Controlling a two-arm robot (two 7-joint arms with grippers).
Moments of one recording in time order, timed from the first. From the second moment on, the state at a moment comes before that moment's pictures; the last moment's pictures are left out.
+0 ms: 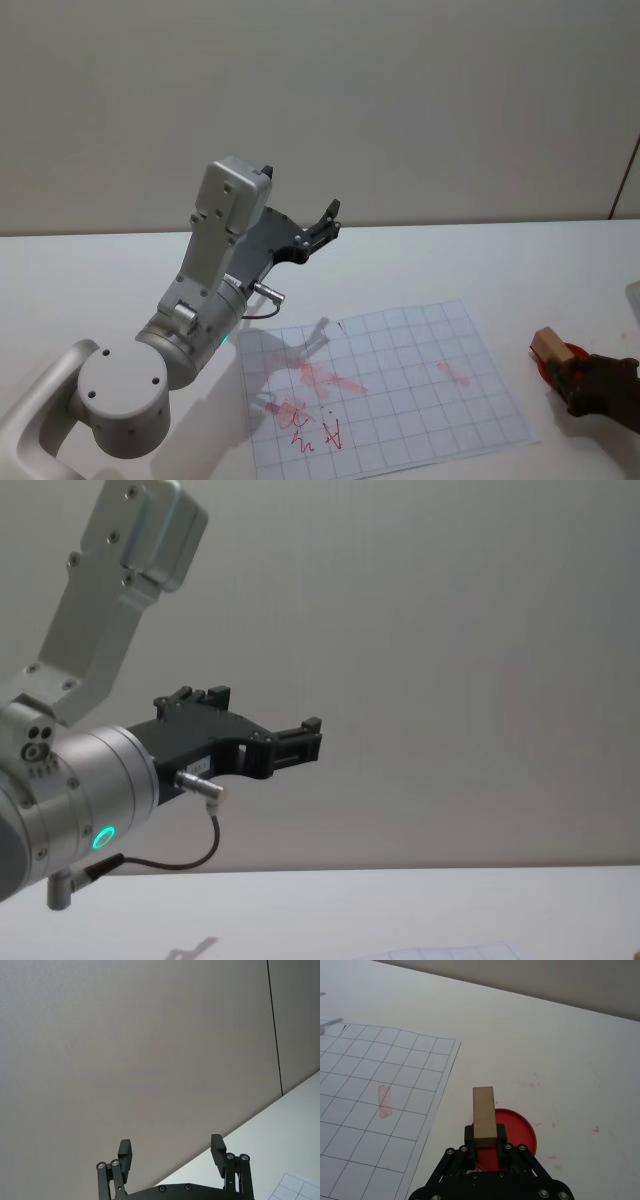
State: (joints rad) left arm -0.24 0.38 0.45 -1.63 -0.20 0.01 -0.01; right arm -0.05 0.48 -0.19 -1.64 0.29 0.38 0.27
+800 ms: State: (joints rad) left arm -0.24 0.38 0.45 -1.63 -0.20 0.01 -0.01; right arm 0.03 0.45 -0.20 -1.67 0.30 0.27 0.41
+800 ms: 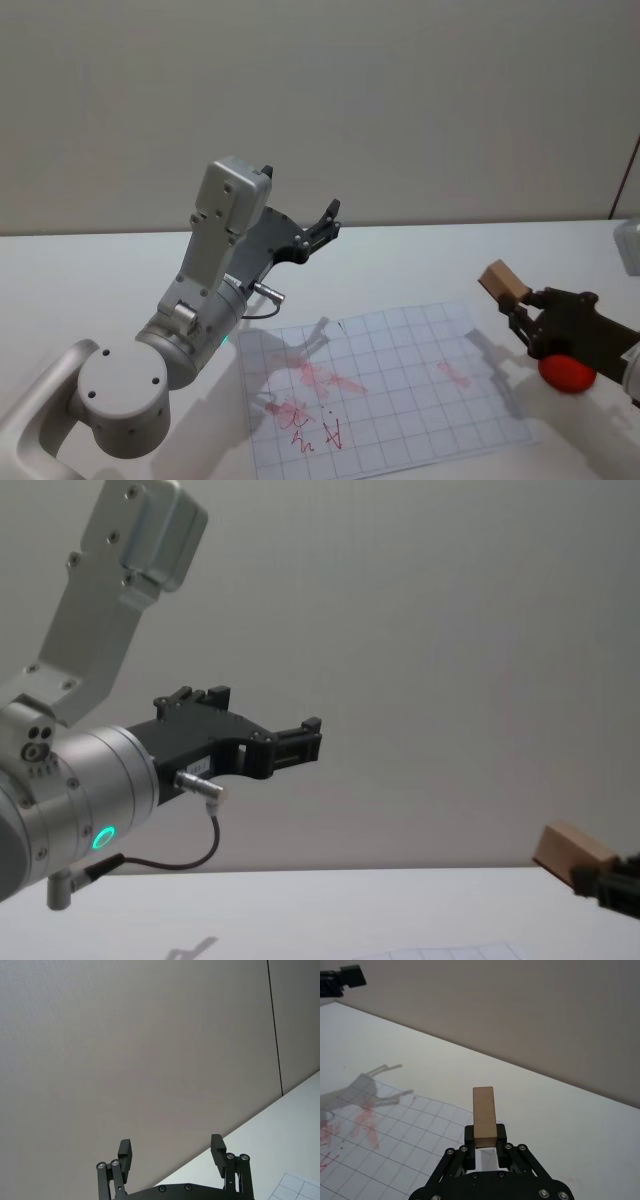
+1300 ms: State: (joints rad) left arm -0.24 0.38 0.45 -1.63 -0.20 0.01 -0.01; right arm 0.07 0.44 -0.22 -1.67 0.33 0.37 0.50
